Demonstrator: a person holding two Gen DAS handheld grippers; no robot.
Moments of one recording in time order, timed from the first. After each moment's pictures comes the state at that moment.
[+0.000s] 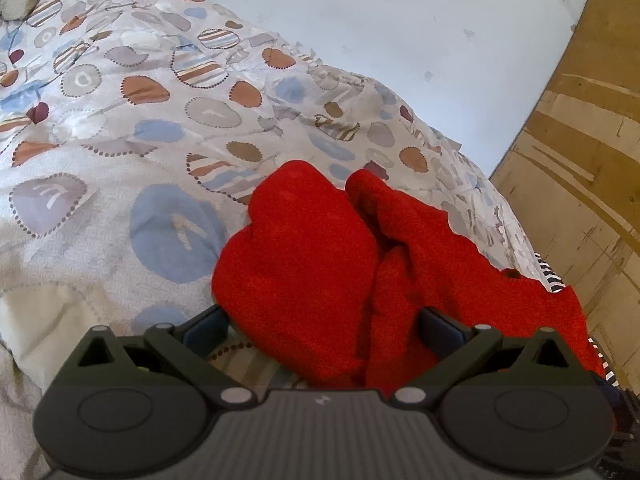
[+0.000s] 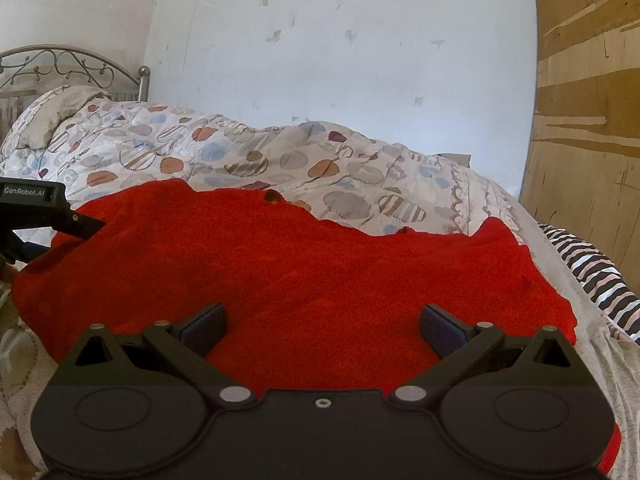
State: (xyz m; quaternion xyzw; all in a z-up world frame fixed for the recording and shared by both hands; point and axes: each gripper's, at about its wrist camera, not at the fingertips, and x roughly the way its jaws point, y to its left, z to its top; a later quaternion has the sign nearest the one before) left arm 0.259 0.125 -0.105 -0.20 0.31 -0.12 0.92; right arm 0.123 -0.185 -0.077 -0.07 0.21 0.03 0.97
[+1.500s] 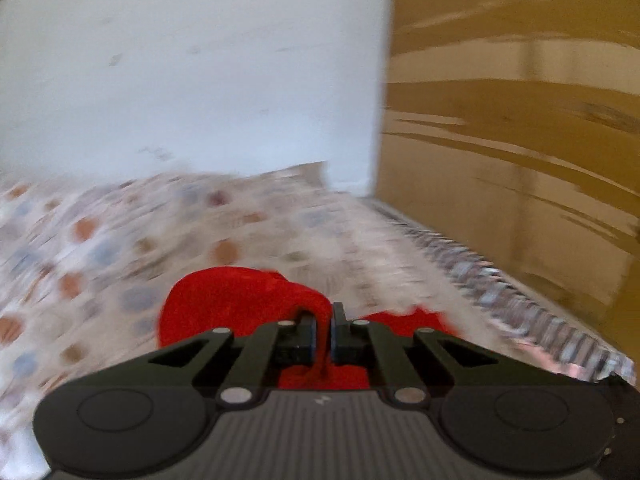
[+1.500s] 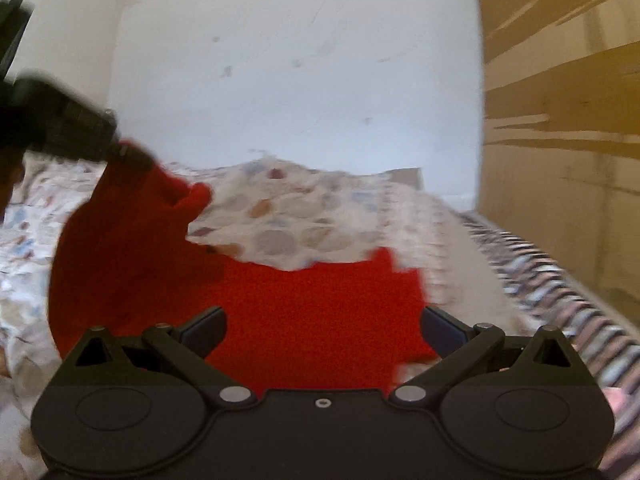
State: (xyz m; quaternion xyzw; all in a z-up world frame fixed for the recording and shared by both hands) left arm 0.229 -0.078 0.058 0.02 0.20 -0.26 0.94; right arm 0.063 -0.286 -0.017 -0.03 0.18 -0.04 0.98
